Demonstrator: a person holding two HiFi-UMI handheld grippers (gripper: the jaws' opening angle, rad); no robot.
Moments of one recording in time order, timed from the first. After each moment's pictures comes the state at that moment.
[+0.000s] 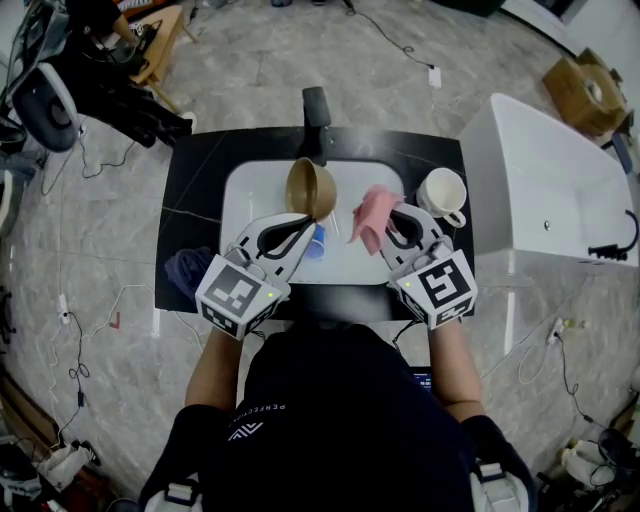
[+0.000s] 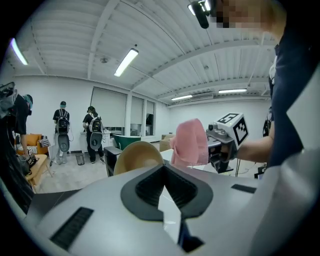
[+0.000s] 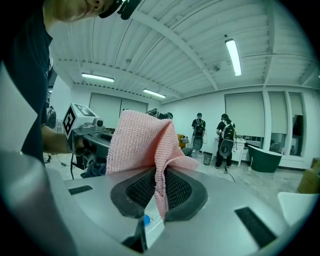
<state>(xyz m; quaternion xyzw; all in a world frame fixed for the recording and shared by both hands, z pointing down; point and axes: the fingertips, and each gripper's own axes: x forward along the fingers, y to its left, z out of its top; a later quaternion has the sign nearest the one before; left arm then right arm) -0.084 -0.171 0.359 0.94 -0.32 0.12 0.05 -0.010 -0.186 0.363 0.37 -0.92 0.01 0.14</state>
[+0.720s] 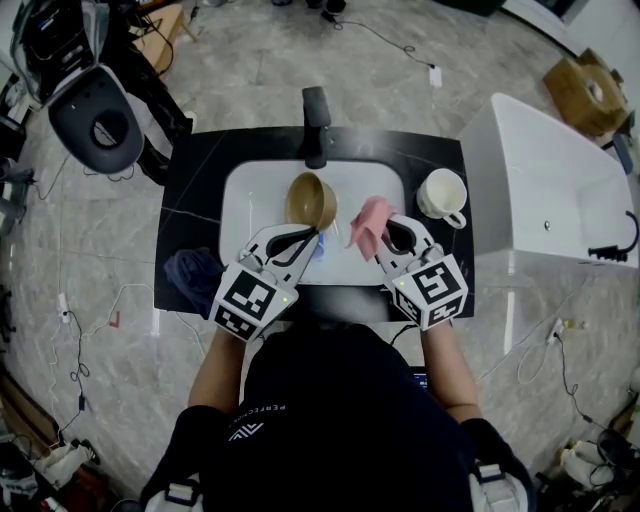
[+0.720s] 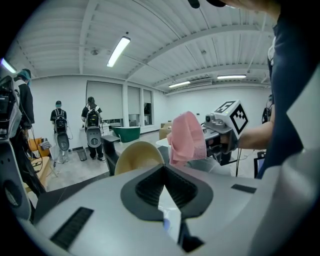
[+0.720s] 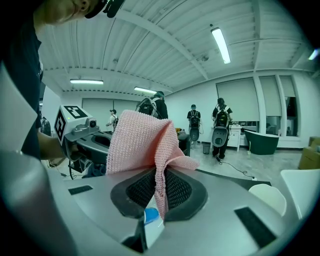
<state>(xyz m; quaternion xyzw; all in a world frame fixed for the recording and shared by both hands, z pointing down) -0.081 -0.165 0.397 0.93 -0.31 0.21 0.04 -0.008 -0.186 0.401 0.38 -0.91 0.08 0.13</state>
